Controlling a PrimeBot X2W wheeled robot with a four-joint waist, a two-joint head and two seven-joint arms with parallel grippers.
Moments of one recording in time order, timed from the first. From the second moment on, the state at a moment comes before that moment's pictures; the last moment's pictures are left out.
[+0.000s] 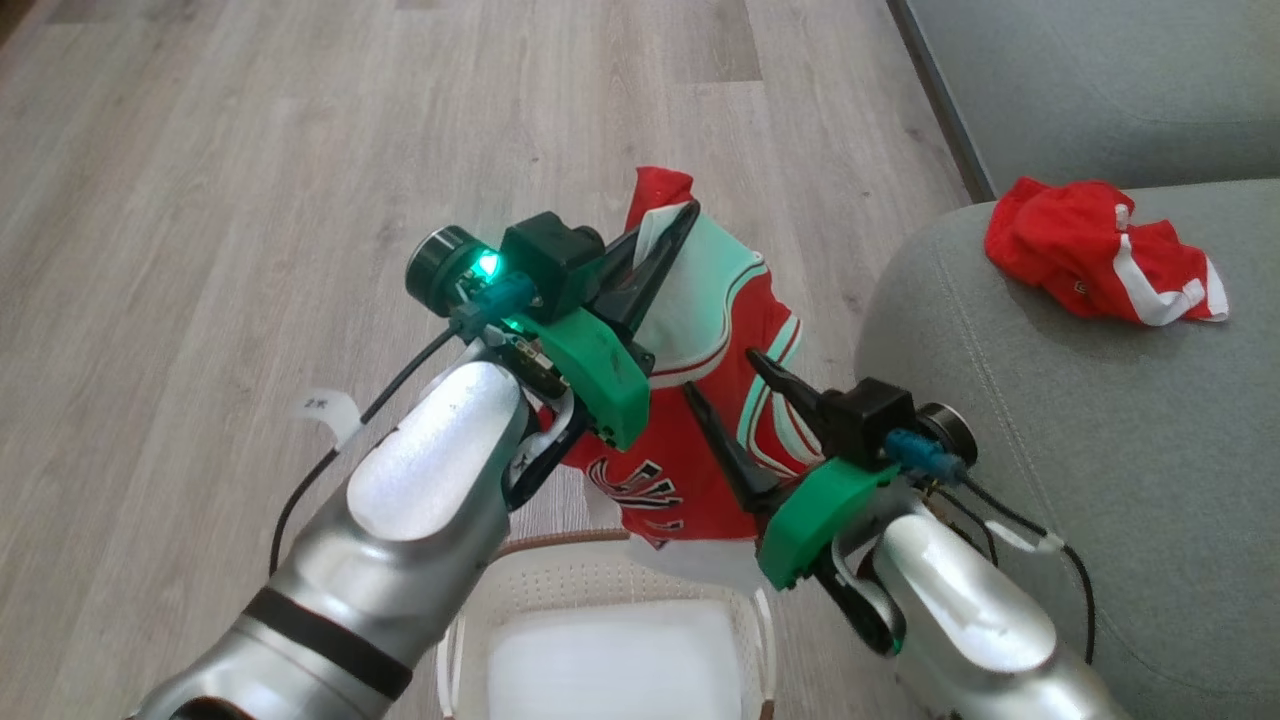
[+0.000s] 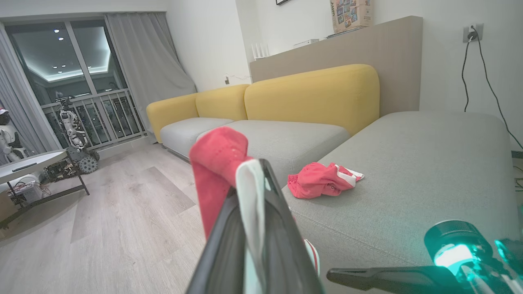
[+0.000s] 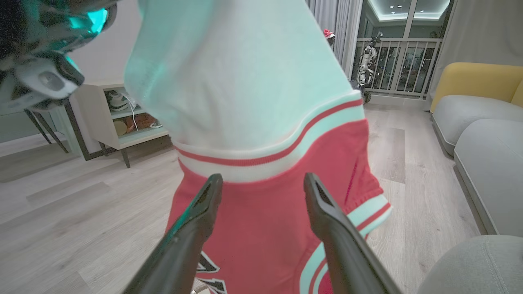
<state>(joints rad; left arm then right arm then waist) -0.74 0.06 -0.74 0.58 -0.40 -0.12 -0.20 -0.41 -0.06 0.53 0.55 0.31 0.13 -0.26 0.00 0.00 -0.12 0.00</state>
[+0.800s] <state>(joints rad) -0.75 0.05 -0.84 0.58 -0.46 -0.13 -0.21 -0.62 -0.06 0.74 0.75 0.49 0.13 -0.26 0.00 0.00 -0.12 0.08</state>
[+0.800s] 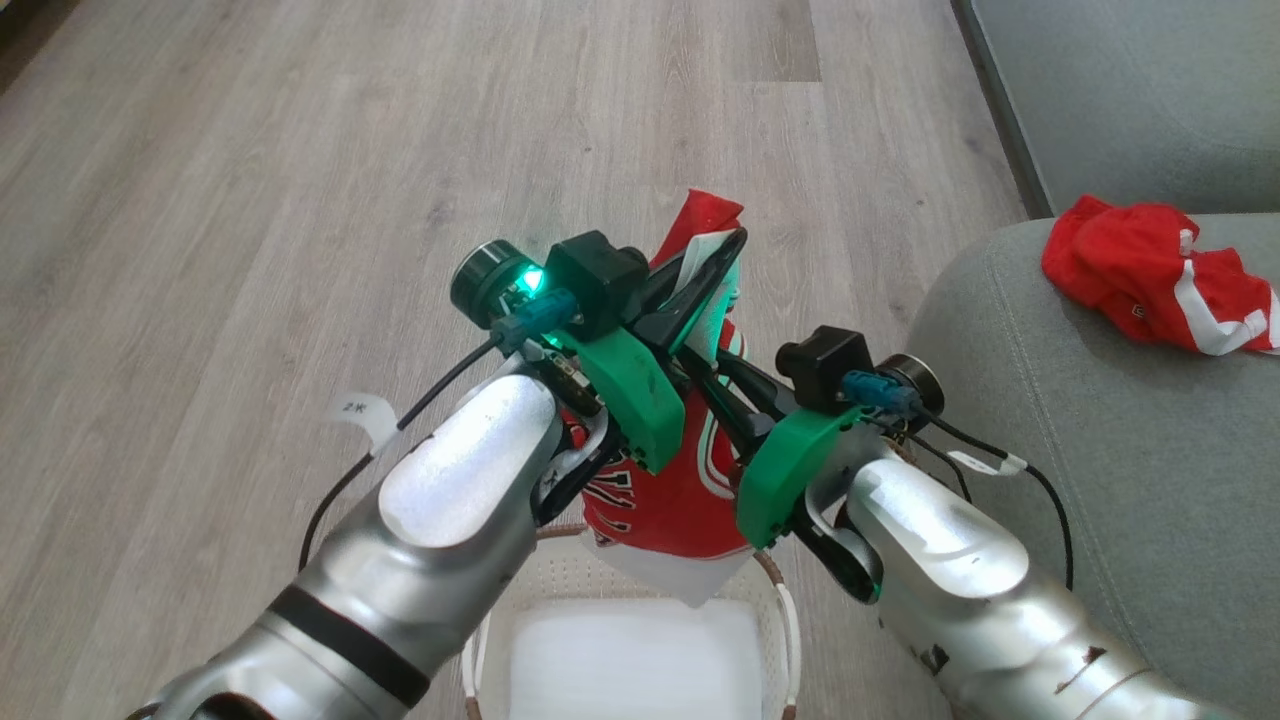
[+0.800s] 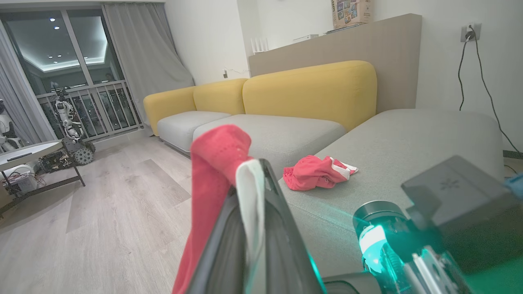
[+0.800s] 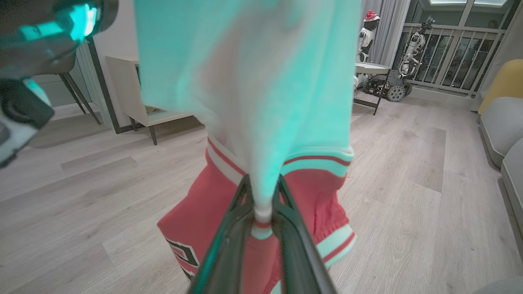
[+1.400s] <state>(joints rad) -0.68 0.08 -0.80 0.62 -0.50 -0.10 -0.24 -0.63 -0.06 0.57 0.78 0.39 0.13 -0.26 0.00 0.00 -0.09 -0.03</state>
